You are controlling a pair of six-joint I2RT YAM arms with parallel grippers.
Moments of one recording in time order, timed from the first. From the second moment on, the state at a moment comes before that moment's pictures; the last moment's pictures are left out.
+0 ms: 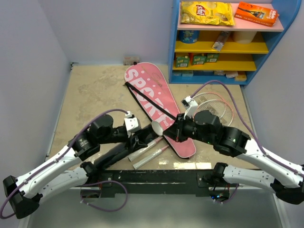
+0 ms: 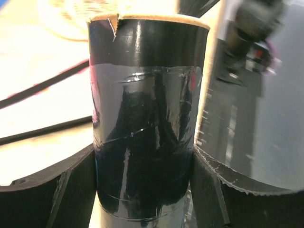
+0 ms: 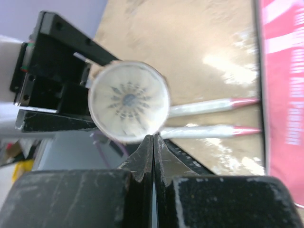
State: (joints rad) left arm -0.81 0.76 0.70 -0.29 0.48 0.08; right arm 1.04 0.87 1.01 -0.56 0.03 0.76
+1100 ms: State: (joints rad) left arm -0.14 1.73 1.53 -0.42 -0.35 0.16; right arm 1.04 0.70 0.96 -0.78 0.24 0.75
